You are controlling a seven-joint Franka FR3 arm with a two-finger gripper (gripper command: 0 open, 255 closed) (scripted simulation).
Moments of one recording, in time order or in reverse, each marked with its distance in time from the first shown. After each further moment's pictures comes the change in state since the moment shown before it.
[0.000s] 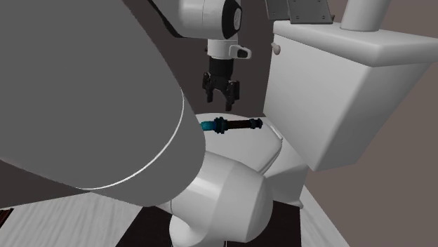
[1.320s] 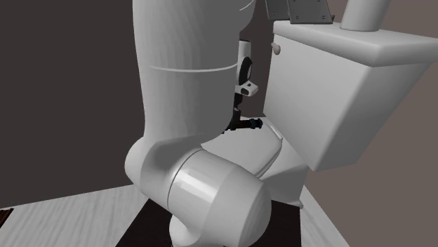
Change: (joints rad) arm -0.112 0.556 0.064 0.120 -0.118 0.501 0.545
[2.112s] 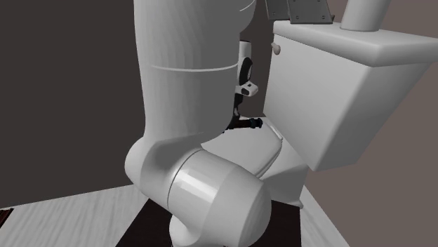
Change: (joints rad) arm -0.001 0.005 -0.001 0.002 -0.003 0.004 -0.001
